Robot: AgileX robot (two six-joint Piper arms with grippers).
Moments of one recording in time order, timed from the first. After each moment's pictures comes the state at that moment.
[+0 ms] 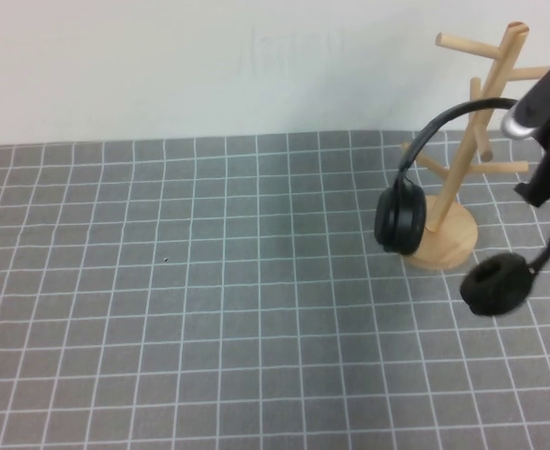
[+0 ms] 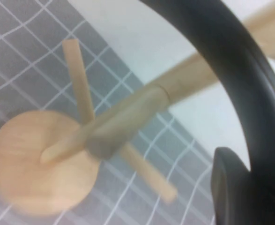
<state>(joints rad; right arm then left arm) 0.20 1.48 -0.94 -0.23 0.03 -0.46 -0.02 -0.01 0.02 -0.09 0.37 0.06</state>
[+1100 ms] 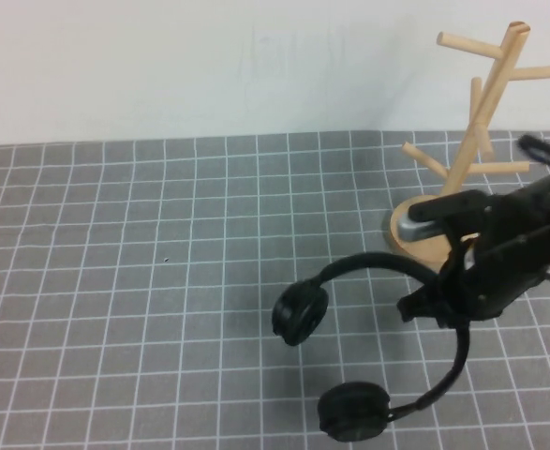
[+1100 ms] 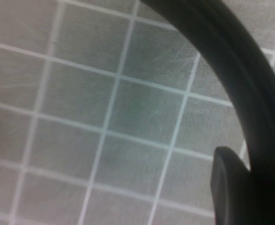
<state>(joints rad) 0.48 1.77 -1.03 -0.04 0.60 0.19 -0.02 -0.01 0.02 -0.09 0.37 0.06</state>
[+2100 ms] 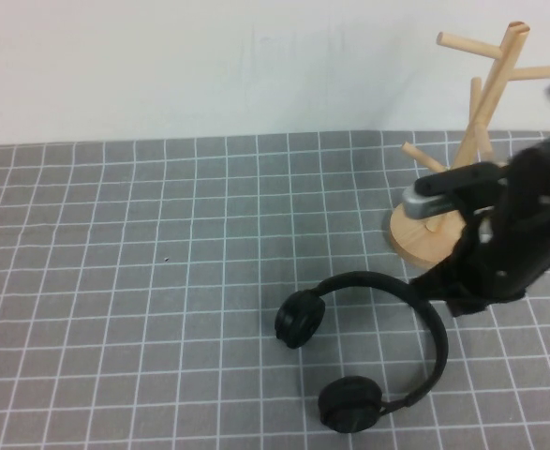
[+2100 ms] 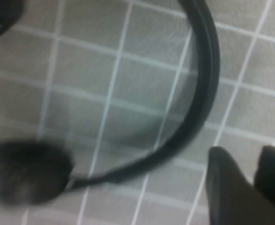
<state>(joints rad) 0.50 1.67 -1.12 -0.06 0.83 0.21 -0.02 -0.01 0.02 -0.09 0.37 0.06</state>
